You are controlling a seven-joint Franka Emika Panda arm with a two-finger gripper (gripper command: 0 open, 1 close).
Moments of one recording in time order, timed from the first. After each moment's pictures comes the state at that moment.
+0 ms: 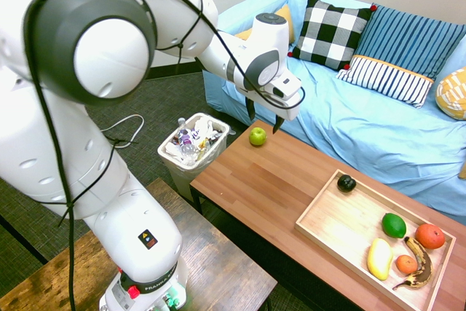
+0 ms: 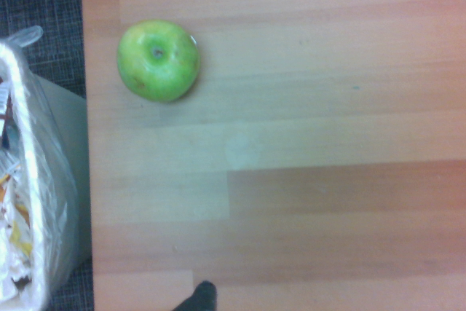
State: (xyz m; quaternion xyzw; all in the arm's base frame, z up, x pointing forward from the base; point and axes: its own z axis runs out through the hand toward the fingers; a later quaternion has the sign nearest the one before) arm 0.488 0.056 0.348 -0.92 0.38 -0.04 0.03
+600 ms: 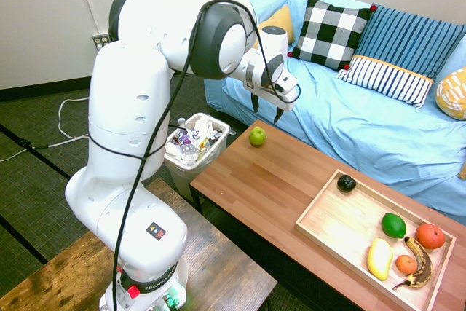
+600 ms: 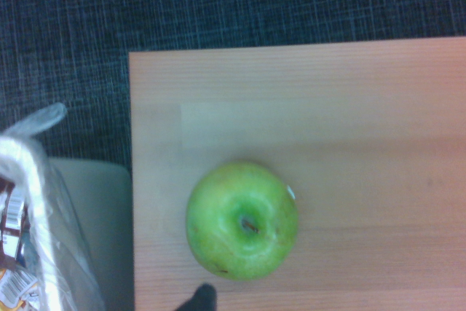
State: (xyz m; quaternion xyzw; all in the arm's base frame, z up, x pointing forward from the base) arm 0.616 0.126 0.253 -0.92 0.38 -0.03 0.02
